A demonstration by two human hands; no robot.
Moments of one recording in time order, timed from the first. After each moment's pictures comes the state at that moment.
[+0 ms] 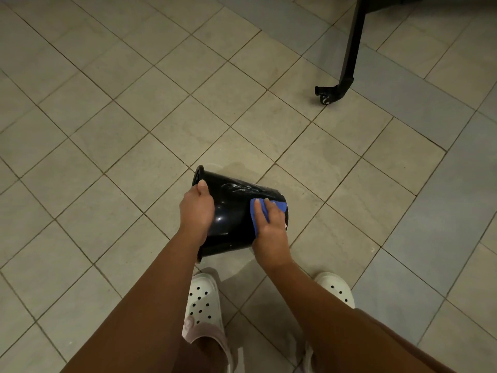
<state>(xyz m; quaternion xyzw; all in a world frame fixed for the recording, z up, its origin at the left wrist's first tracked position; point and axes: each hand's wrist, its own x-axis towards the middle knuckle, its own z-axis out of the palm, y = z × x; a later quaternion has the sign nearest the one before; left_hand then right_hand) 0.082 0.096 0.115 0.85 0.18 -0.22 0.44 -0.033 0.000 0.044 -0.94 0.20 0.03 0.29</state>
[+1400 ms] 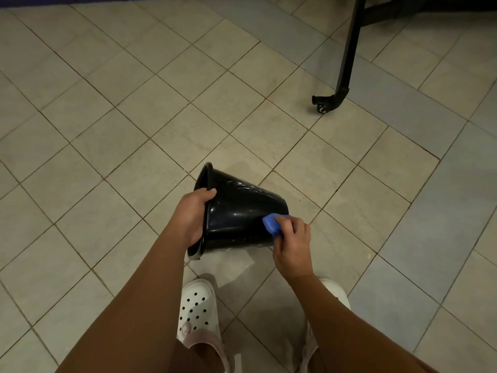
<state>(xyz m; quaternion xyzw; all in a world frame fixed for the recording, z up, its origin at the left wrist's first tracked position) 0.099 0.114 0.120 0.68 0.21 -0.40 0.58 -0.062 -0.040 0.042 -0.91 0.23 -0.07 0.34</state>
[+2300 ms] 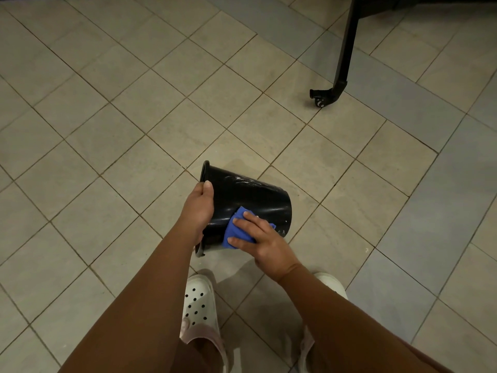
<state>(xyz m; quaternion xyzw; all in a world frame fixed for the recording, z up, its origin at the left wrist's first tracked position) 0.085 0.095 0.113 0.80 0.16 -0.33 0.47 -0.052 -0.025 0.046 -0.95 -0.12 -0.02 0.29</state>
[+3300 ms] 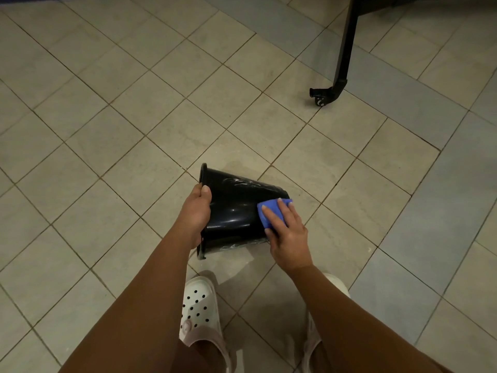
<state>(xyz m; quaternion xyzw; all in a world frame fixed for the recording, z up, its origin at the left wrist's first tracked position) 0.088 0.100 0.112 0.77 0.19 -0.36 0.49 -0.061 -0.047 0.026 -0.92 0.17 -0.05 0.34</state>
